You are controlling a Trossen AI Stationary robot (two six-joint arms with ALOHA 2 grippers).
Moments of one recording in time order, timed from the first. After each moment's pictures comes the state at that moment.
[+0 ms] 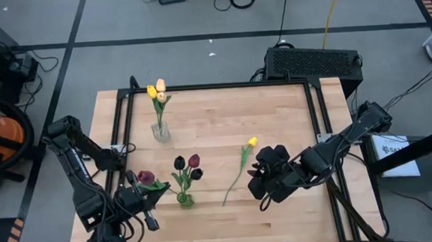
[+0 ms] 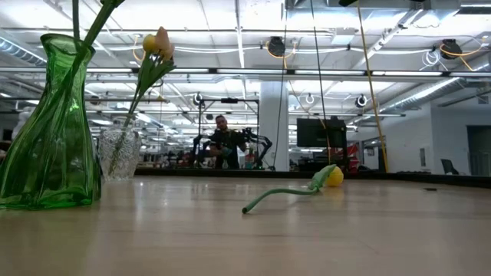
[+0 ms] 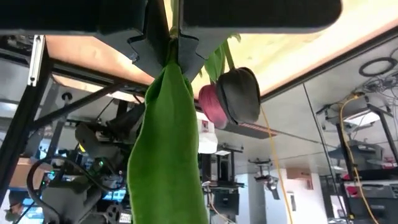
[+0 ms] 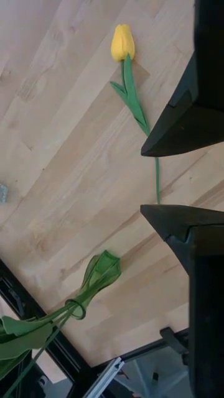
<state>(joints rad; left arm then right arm) -1.04 1.44 1.23 -0.71 -1.48 -1.01 0.54 1.54 1.44 -0.95 0.59 1.22</state>
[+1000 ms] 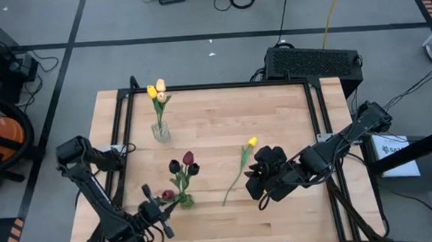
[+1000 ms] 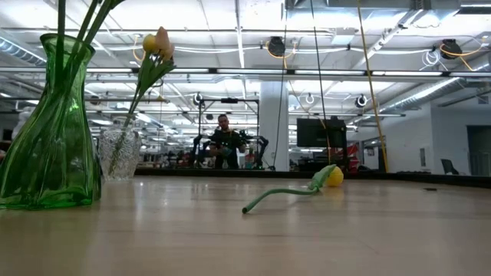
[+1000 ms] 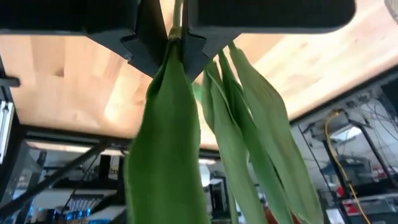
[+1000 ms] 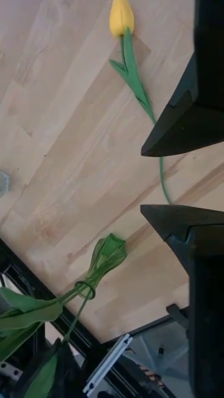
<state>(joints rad) -1.02 1.73 1.23 -0.94 -1.36 -1.41 0.53 1.54 1.44 -0.88 0.57 1.23</state>
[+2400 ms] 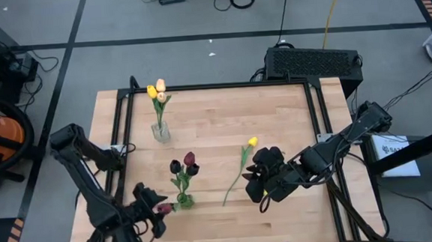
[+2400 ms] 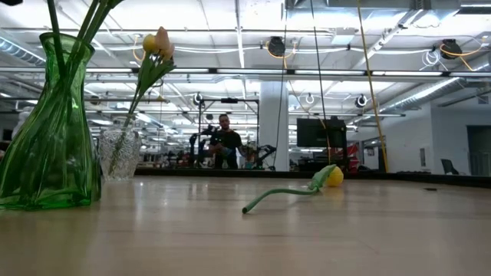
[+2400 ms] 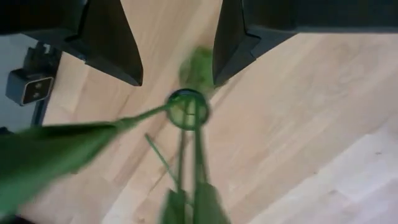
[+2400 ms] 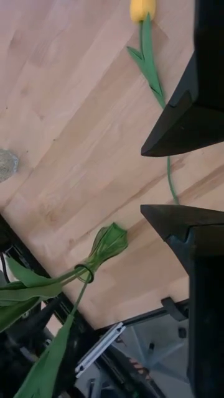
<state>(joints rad) -1.01 1.57 1.23 -1.03 -0.78 -1.58 0.54 1.54 1.44 -0.82 0.58 1.14</state>
